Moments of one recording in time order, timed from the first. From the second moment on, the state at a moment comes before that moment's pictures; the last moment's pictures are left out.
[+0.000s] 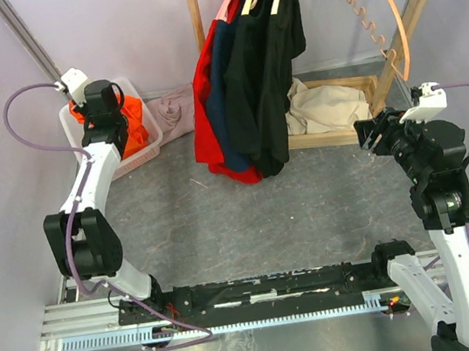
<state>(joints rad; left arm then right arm) -0.04 1.61 1.40 -0.07 -0.66 -0.35 0.03 0.66 1.00 -0.50 -0.10 0.32</state>
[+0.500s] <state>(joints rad) 0.01 1.65 1.29 0.07 -0.71 -0.41 0.03 0.66 0.99 -0.49 -0.10 0.32</state>
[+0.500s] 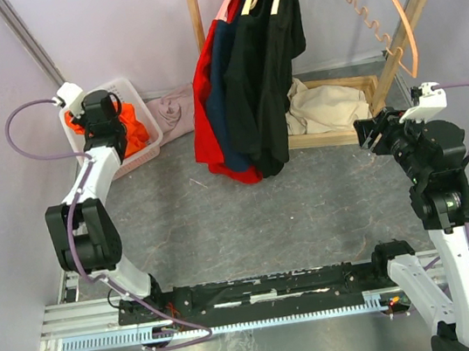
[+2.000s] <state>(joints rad) 0.03 1.92 1.22 0.16 -0.66 -0.59 0.04 0.66 0.98 -0.48 -0.11 0.33</state>
